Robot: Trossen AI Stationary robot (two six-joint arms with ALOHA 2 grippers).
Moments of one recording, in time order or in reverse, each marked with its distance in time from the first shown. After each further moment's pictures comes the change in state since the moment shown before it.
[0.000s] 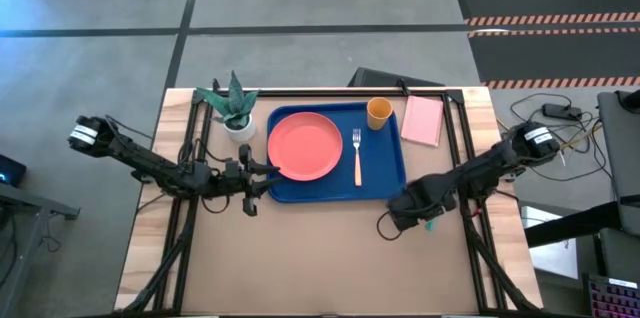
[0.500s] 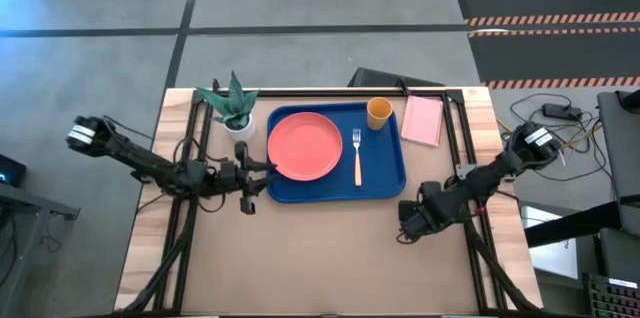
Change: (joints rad) left arm 0.000 -0.049 0.000 0.008 0.000 0.111; right arm 0.205 0.006 -0.004 -0.092 0.259 0.631
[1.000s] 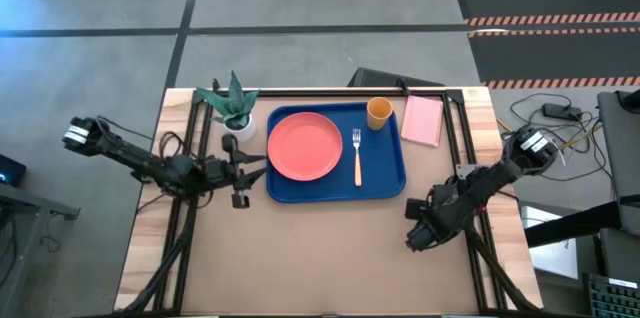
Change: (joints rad) left arm 0.000 -0.136 0.002 0.002 0.000 0.208; right arm 0.108 0.069 0.039 -0.140 0.018 0.284
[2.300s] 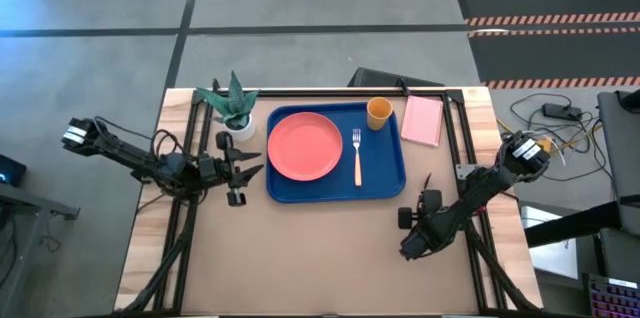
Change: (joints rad) left arm 0.000 -0.065 -0.020 -0.004 0.000 0.044; right arm 0.013 0.079 0.120 -0.027 0.064 -0.165
